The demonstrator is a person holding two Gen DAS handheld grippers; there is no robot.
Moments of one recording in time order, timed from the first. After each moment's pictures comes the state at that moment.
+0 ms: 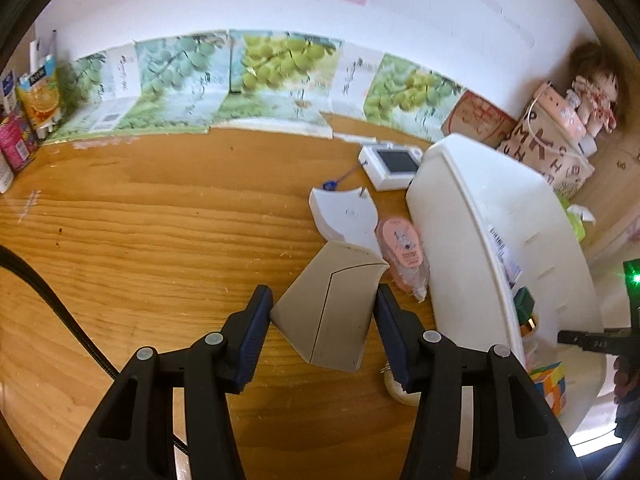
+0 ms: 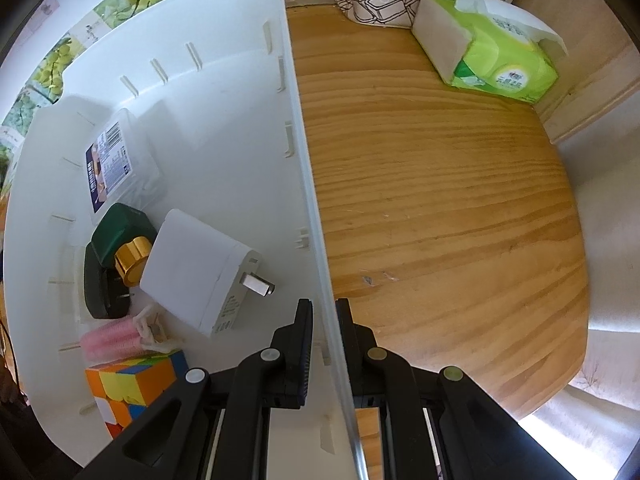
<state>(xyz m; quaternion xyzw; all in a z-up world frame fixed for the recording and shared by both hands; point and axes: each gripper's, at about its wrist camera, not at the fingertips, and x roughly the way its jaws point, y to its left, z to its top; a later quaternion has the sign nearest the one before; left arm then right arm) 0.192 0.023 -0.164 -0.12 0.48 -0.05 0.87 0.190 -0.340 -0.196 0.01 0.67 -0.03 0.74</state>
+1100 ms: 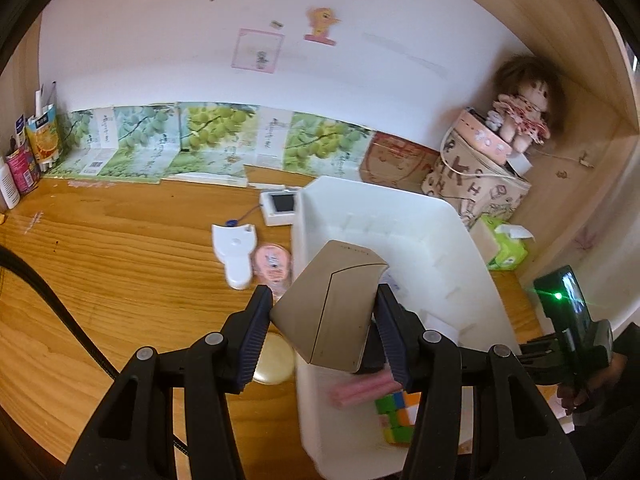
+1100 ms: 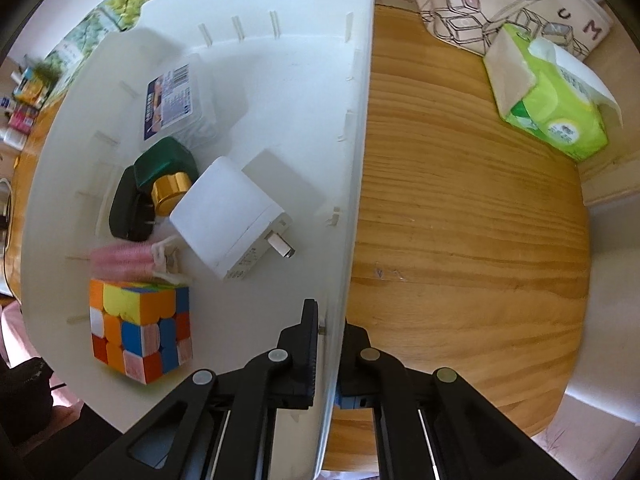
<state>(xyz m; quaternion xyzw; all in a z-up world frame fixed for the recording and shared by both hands) 0.134 -0.075 -0.092 -0.13 0.40 -0.07 0.91 0.164 -0.313 -0.179 -0.08 0.68 0.09 0.72</state>
